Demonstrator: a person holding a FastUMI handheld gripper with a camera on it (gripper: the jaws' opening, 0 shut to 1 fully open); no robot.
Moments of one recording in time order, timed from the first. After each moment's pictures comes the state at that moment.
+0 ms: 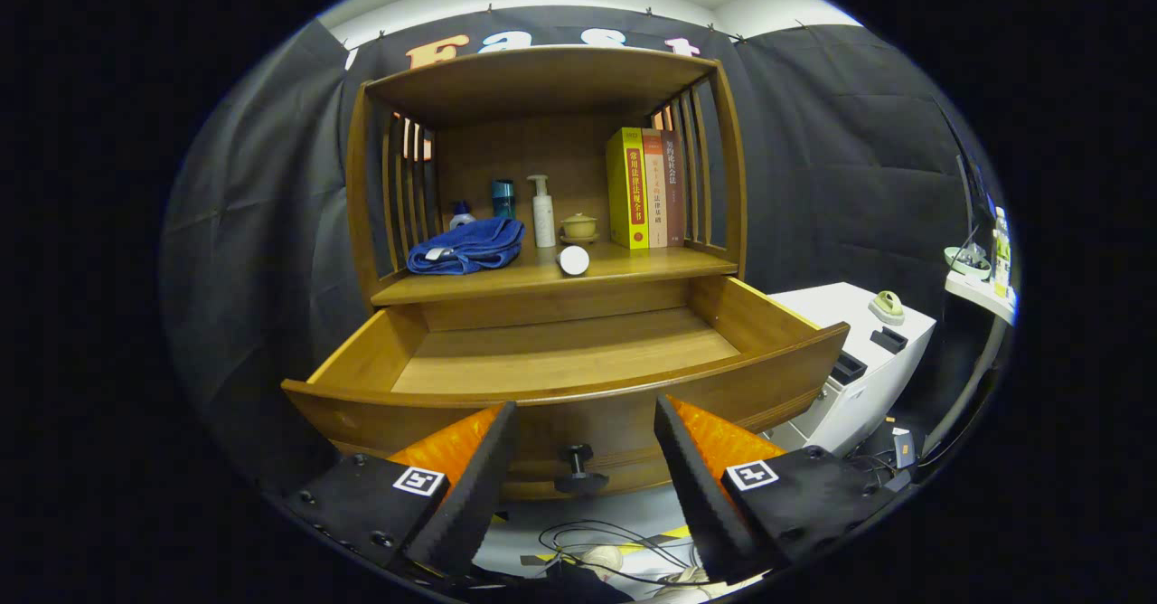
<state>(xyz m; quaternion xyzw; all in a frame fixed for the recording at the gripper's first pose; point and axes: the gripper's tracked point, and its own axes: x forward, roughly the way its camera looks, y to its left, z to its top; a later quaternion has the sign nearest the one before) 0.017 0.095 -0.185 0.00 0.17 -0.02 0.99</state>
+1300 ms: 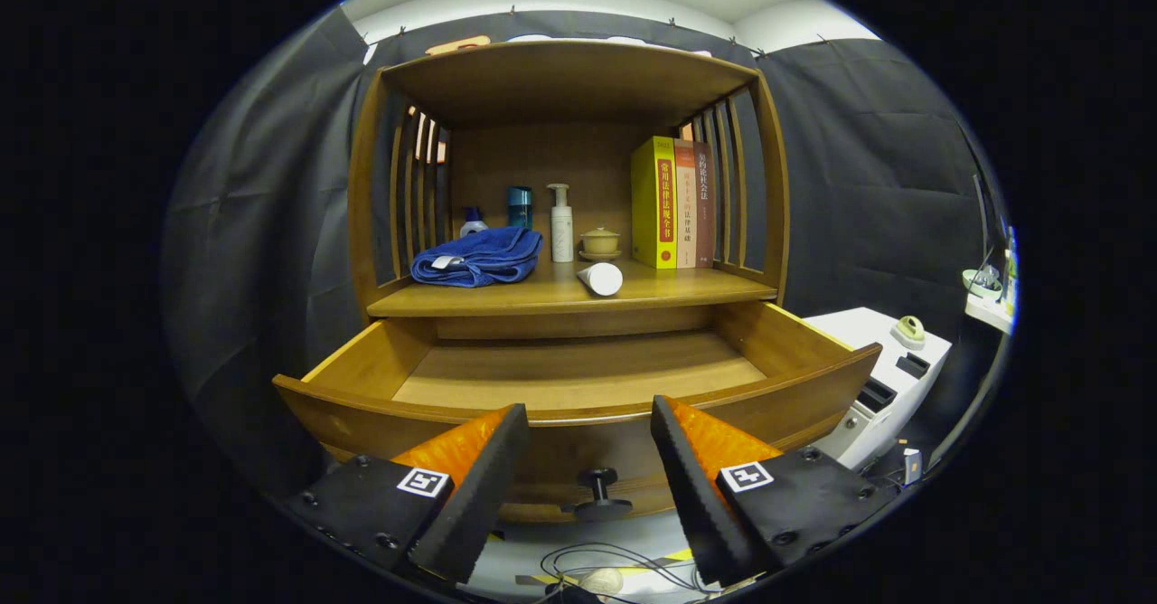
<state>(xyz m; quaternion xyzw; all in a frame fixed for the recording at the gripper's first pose) 0.076 0.125 -0.190 -0.01 0.14 0.00 0.99</state>
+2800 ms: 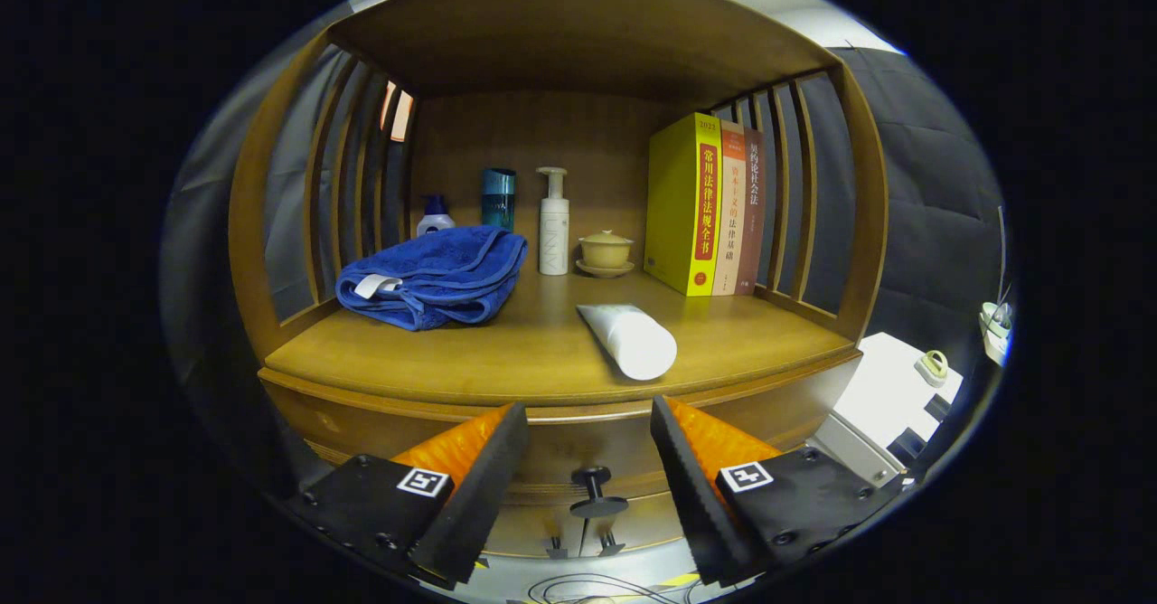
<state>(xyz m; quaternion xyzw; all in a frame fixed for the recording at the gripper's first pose) 0.237 0.135 -0.215 -0.04 0.16 -0.02 0.99</state>
